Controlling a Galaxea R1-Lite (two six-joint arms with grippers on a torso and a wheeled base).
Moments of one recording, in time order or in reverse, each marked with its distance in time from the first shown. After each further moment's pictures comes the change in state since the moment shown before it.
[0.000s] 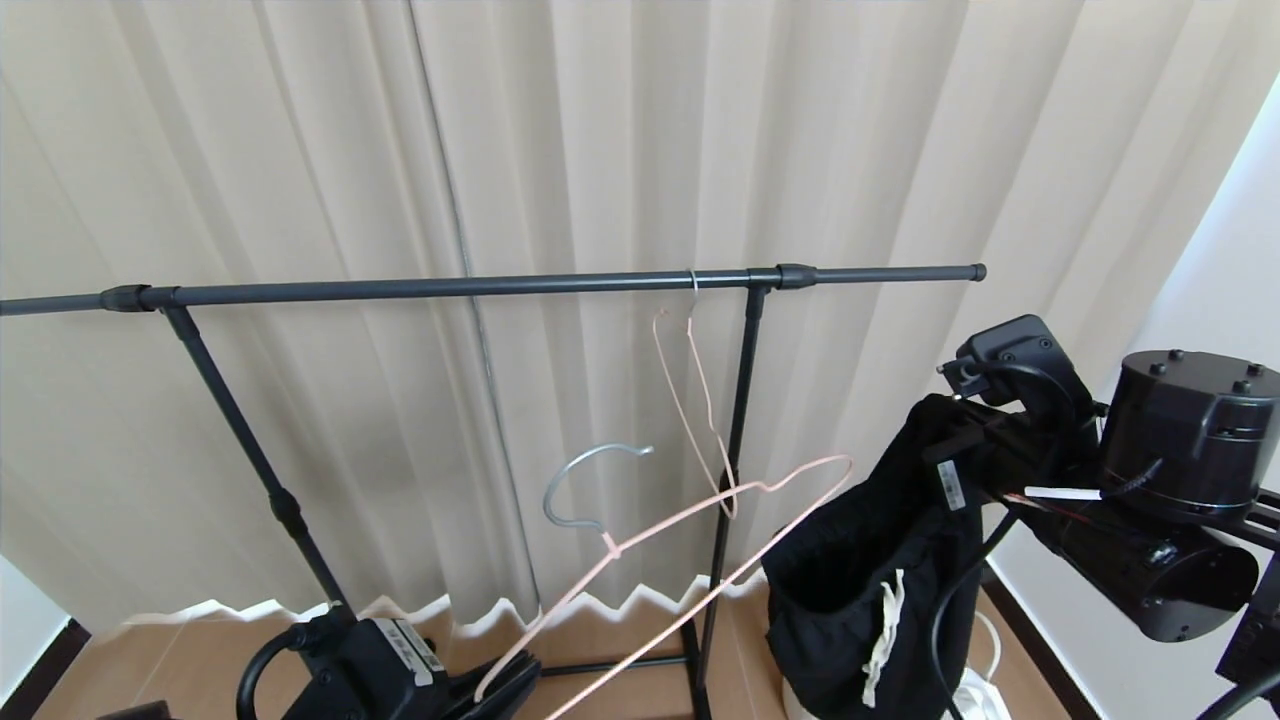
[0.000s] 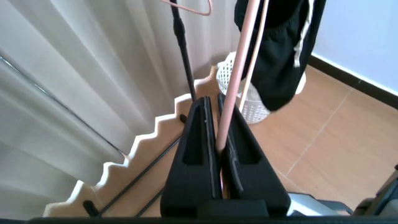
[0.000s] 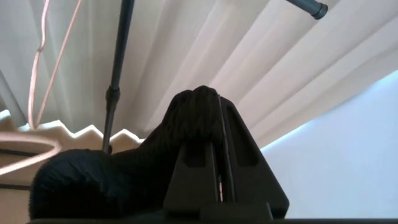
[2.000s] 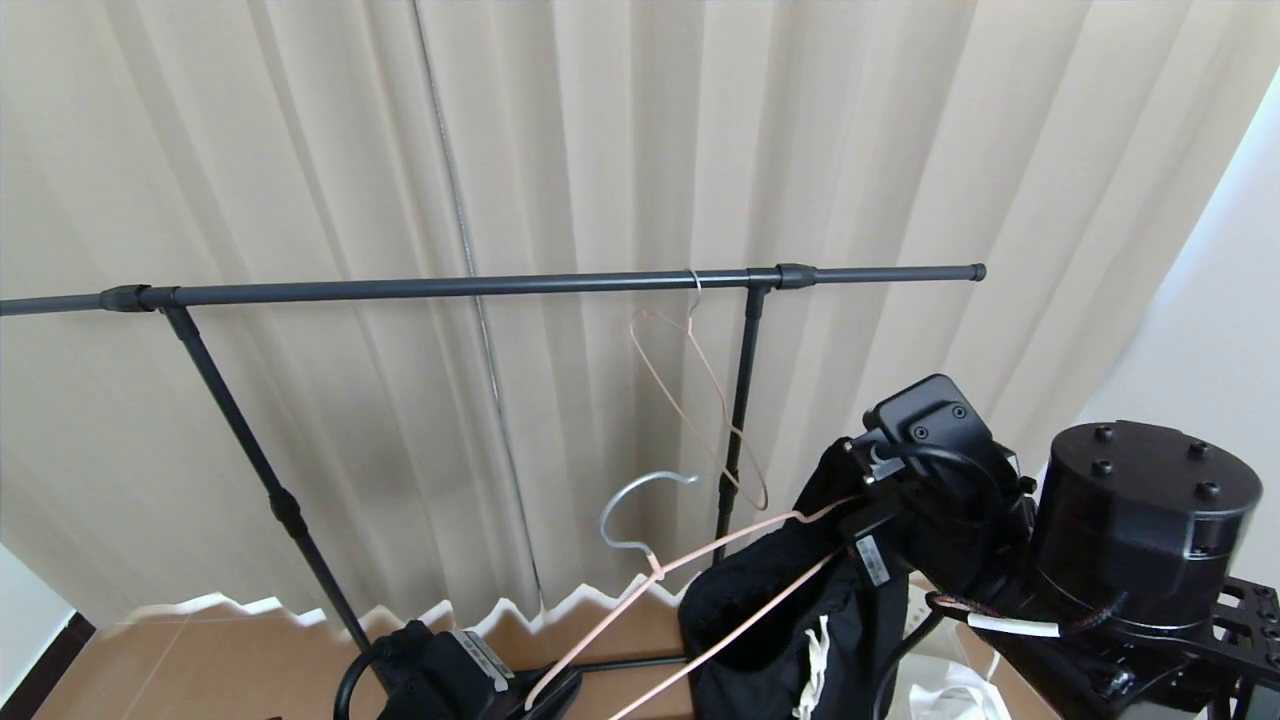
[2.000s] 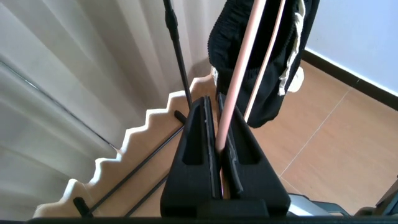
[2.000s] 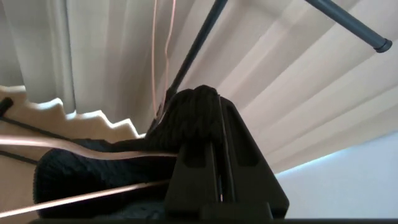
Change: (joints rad) left arm -0.047 0.217 0.002 -0.193 0.061 -0.047; right arm 0.309 0.027 0.027 -0.054 -0.114 0.013
